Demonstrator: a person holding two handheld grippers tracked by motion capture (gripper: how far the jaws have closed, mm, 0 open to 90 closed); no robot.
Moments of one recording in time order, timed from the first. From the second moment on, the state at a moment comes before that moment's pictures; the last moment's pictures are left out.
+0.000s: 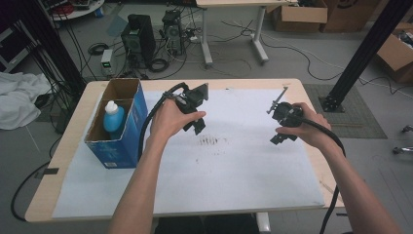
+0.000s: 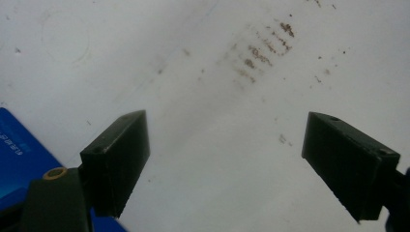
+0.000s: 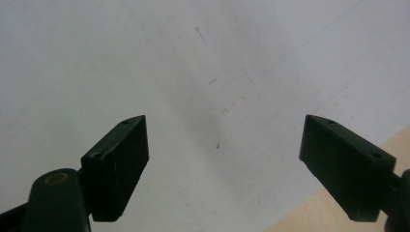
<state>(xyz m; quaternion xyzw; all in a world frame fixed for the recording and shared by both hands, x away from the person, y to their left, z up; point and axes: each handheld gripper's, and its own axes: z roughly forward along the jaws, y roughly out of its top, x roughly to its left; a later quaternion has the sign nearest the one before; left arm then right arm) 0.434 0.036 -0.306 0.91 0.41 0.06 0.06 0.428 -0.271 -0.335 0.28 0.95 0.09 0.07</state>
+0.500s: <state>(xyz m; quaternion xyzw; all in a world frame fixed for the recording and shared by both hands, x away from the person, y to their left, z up) 0.429 0.042 -0.301 0.90 0.42 0.05 0.08 0.428 -0.263 -0.333 0.28 0.96 0.09 0.07</state>
